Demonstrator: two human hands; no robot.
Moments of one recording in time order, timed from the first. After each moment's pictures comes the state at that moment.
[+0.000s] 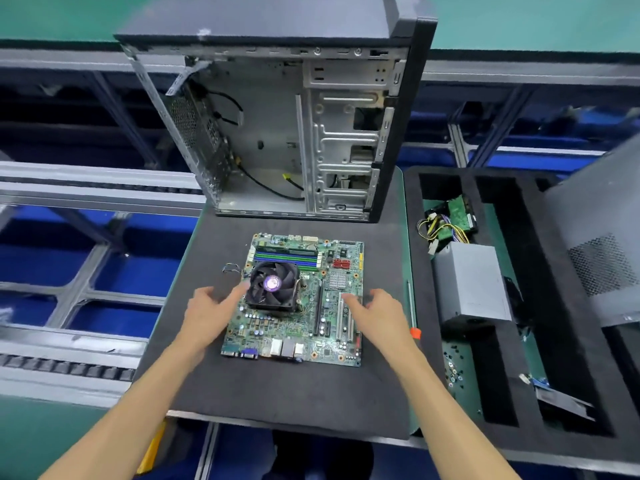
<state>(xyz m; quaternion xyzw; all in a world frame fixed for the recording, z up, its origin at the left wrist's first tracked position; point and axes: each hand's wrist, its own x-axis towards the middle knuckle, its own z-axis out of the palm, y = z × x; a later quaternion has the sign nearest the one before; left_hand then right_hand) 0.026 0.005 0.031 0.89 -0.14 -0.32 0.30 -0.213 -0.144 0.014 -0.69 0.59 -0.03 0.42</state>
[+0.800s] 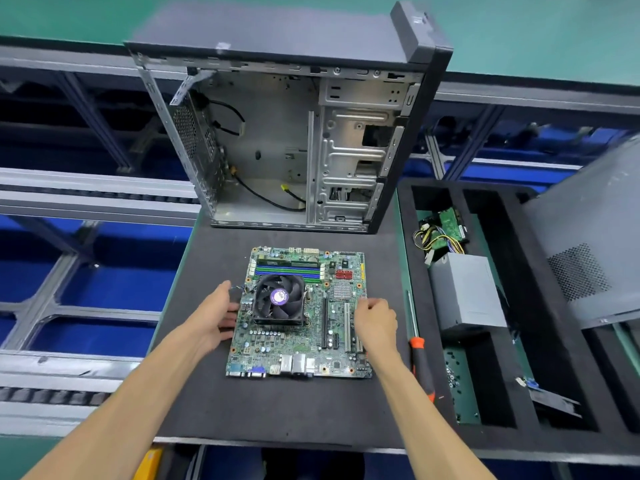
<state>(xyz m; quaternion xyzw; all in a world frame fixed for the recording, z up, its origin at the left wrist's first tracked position) 0.064 -0.027 0.015 0.76 0.01 -0.51 0.39 -0.175 -0.137 0.004 -0.55 0.71 -0.11 0.42</state>
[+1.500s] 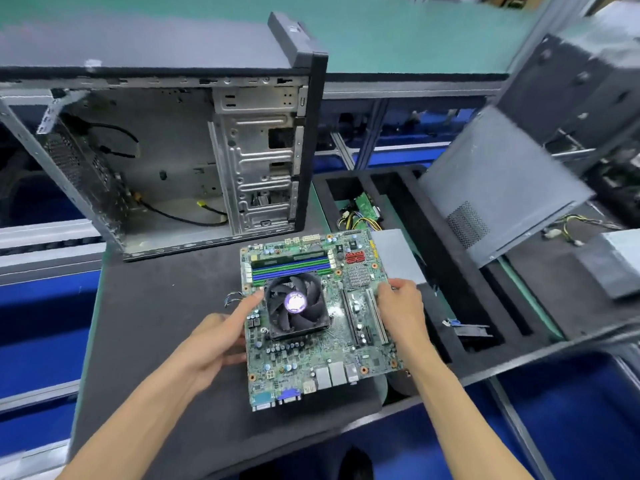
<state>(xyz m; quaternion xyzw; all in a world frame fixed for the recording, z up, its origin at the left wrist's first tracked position) -0.020 -0.040 0.084 0.66 -0.23 -0.62 0.36 -0.281 -0.130 0.064 -0.50 0.73 -0.28 0.38</state>
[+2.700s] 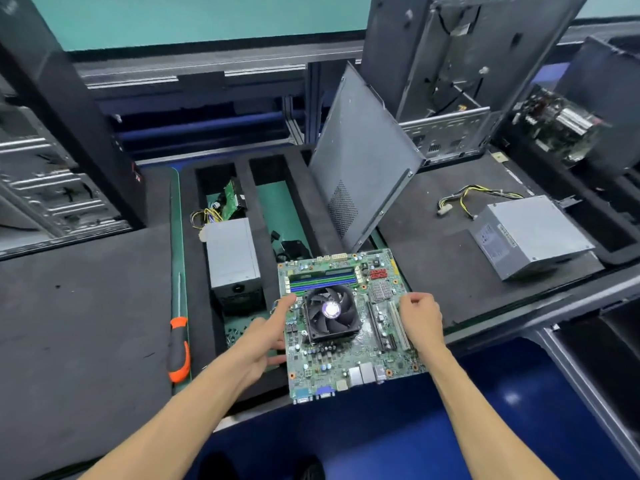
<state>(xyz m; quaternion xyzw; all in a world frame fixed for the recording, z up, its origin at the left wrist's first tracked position) -0.402 -0.144 0.019 0.69 -0.18 -0.64 0.28 -0.664 -0.203 -0.011 -0.46 0.78 -0.22 0.35</state>
